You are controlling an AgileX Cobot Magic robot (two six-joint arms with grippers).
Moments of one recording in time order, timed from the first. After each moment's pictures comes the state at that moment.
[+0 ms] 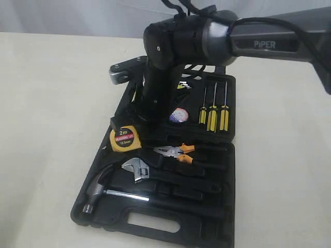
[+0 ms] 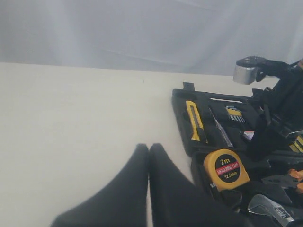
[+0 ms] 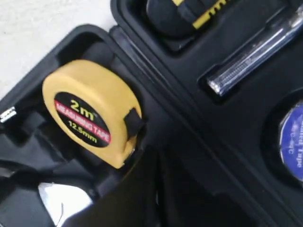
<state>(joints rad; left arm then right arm) -0.30 0.00 0.01 0.01 0.27 -0.18 0.61 2.10 -1.54 0.09 0.88 0.05</state>
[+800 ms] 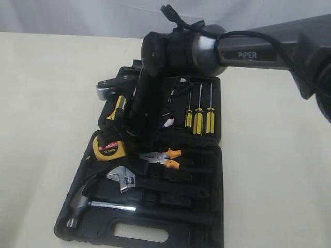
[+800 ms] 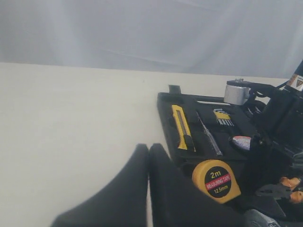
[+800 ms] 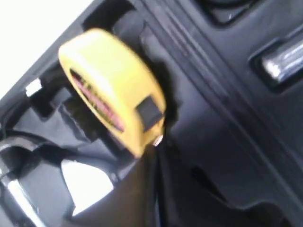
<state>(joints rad) -0.30 0.00 0.01 0.01 0.27 -0.18 0.62 2.16 -1.55 0.38 0.93 -0.22</state>
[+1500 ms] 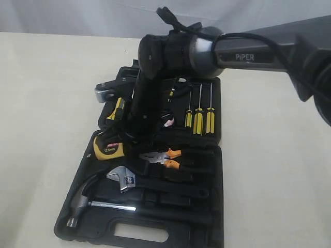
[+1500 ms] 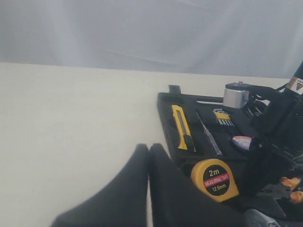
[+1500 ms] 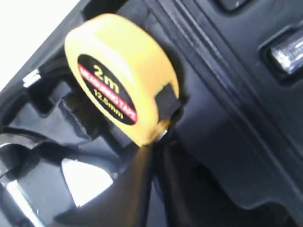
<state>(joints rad) -0.30 0.00 0.01 0.01 0.27 -0.18 0.63 2.17 -1.55 0.35 0.92 -0.19</state>
